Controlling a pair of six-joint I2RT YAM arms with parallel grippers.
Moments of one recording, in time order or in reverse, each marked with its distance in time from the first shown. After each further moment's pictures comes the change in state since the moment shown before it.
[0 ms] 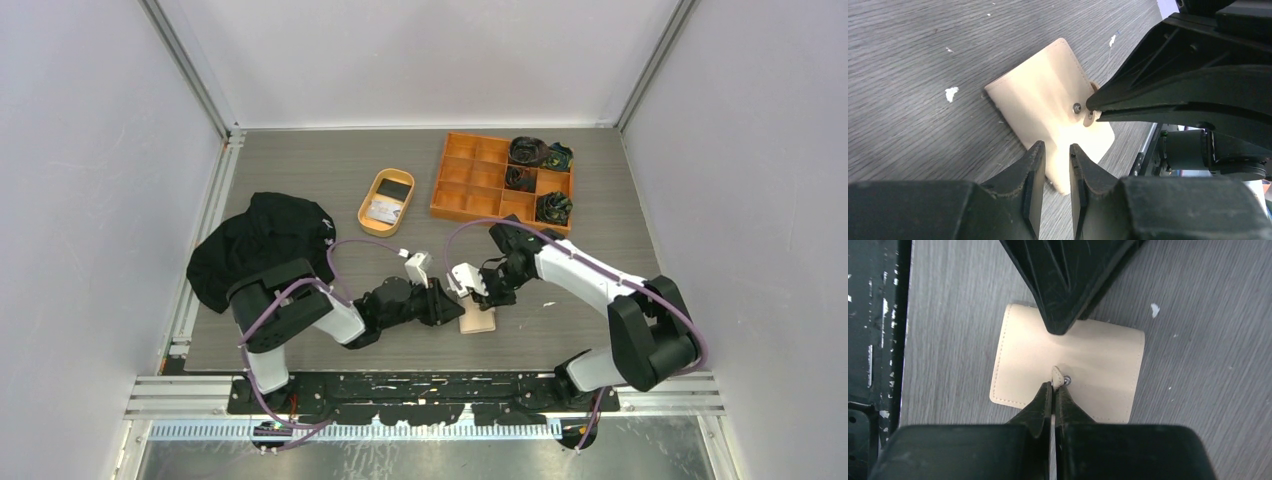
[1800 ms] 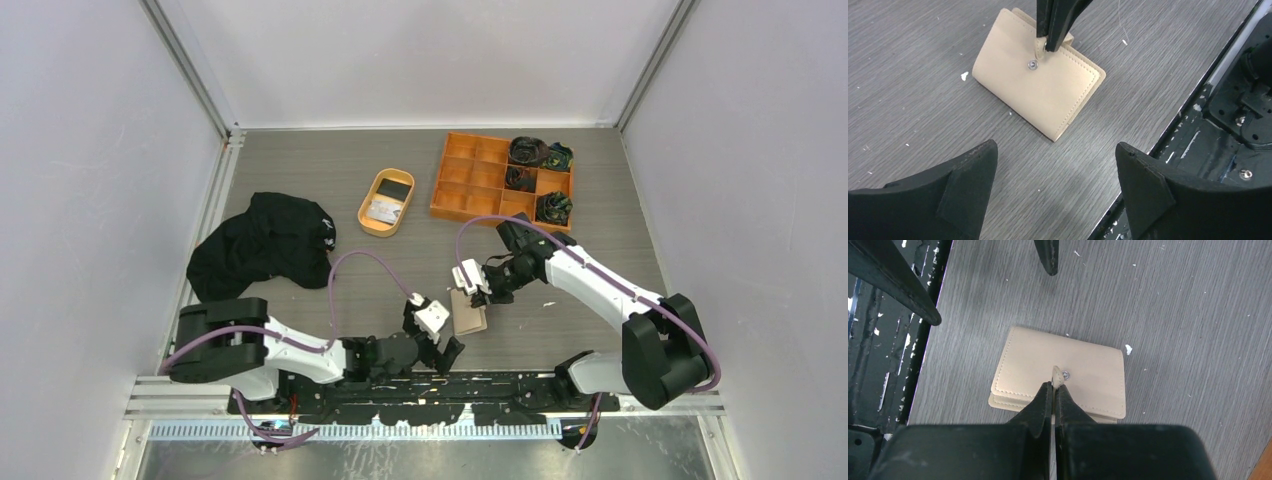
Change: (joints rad) left arm -0.415 -0.338 -0.065 -0.313 -0.592 0.539; right arm -0.022 -0.111 -0.019 0.025 -0.190 -0.033
